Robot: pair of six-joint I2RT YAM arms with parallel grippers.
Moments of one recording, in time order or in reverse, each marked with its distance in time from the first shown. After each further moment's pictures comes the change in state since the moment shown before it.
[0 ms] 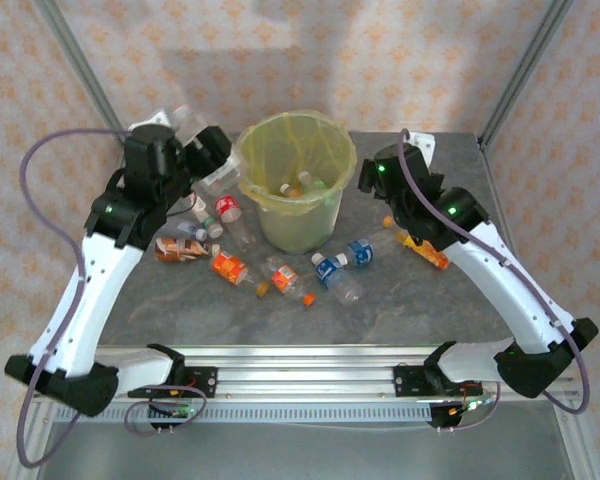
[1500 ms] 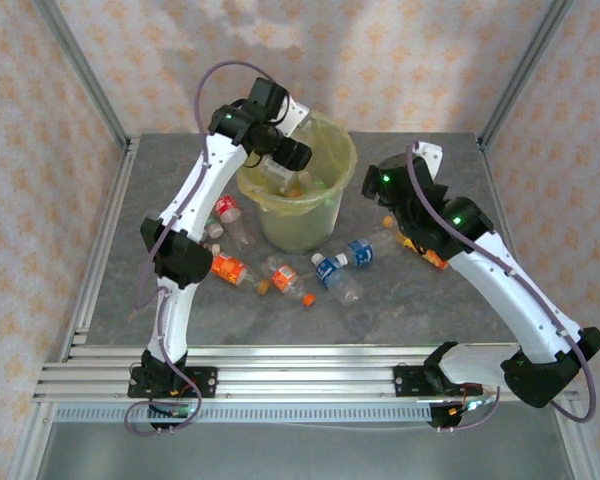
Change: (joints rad) left arm -0.091 0.945 0.914 -0.516 0.208 0.893; right arm 0.000 -0.056 -0.076 0.008 -0.005 0.085
